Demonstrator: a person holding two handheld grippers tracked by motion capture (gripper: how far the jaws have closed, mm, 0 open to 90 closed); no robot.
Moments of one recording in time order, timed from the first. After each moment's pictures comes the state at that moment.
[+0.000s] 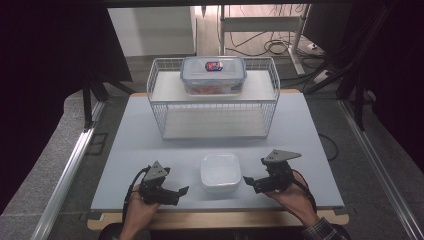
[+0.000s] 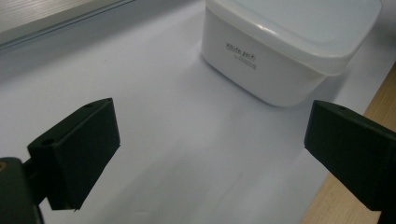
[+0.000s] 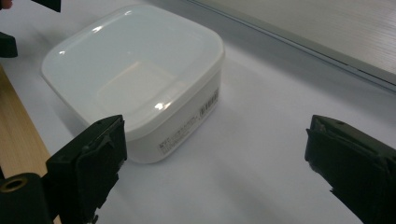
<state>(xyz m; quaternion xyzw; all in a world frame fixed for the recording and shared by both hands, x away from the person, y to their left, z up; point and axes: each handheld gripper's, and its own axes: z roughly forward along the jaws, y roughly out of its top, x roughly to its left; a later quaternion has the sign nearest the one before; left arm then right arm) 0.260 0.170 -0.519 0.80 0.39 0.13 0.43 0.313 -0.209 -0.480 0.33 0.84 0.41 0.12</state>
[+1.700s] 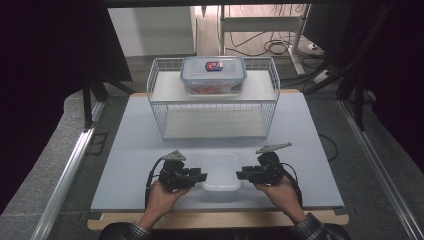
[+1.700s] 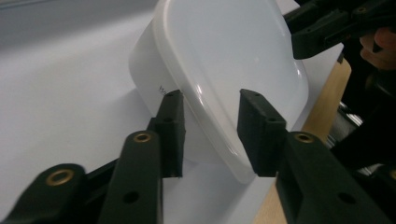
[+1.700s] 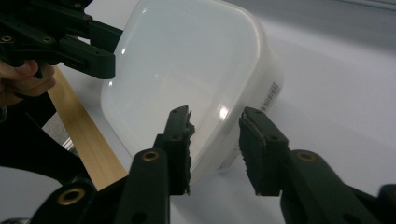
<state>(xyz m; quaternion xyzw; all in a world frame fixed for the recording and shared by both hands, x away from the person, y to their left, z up) 0.294 0.125 -0.497 0.78 0.41 0.00 0.47 0.325 -0.186 -0.472 0.39 0.83 0.40 -0.02</state>
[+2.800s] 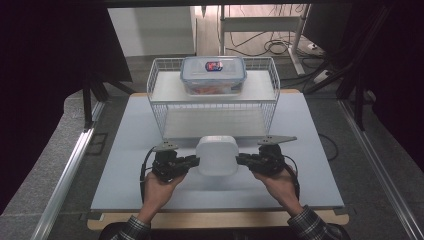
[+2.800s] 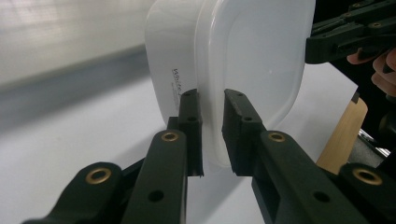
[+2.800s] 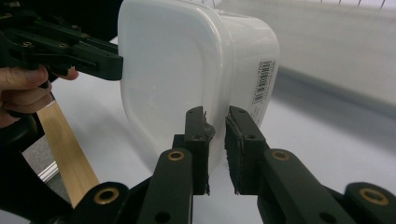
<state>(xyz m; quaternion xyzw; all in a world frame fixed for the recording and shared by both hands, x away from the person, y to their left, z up) 0.300 0.137 -0.459 0.75 0.43 0.06 0.49 0.330 -0.180 -0.439 0.36 0.81 0.47 0.05</state>
